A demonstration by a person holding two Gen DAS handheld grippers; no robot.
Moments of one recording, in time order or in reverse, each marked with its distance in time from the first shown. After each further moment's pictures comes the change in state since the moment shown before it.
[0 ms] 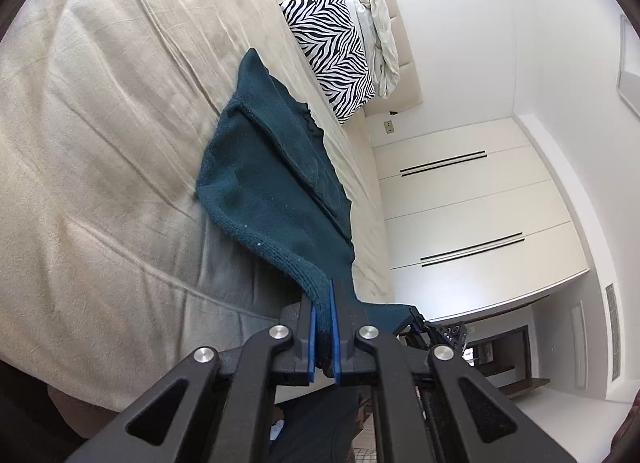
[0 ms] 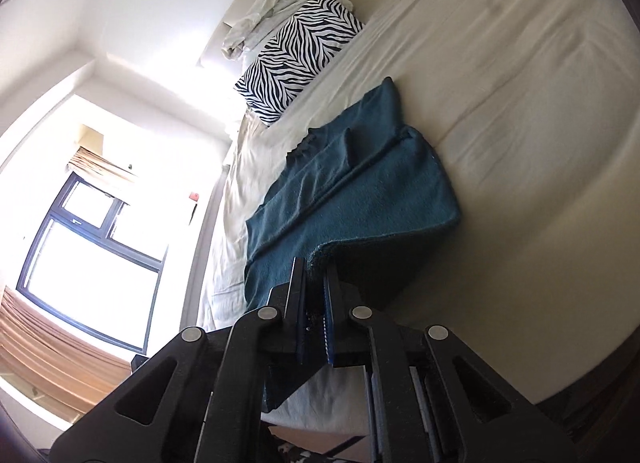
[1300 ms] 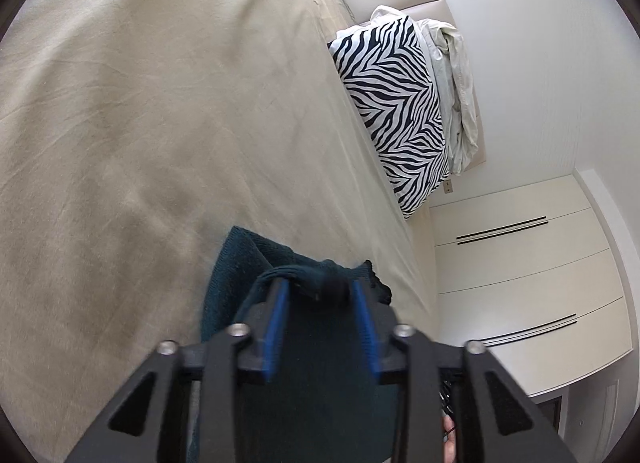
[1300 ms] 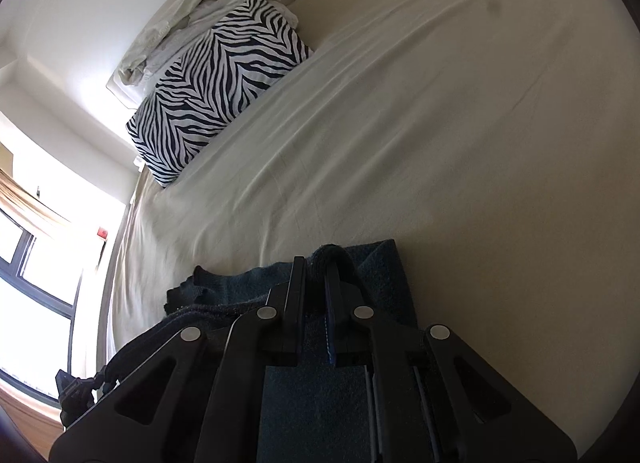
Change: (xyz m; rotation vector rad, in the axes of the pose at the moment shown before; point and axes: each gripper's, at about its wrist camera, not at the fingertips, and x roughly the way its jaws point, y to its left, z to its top) left arm 0.207 0.039 0.285 -0.066 -0.145 0.203; right arm 0.319 -0.054 0.269 0.002 -0.077 -0.356
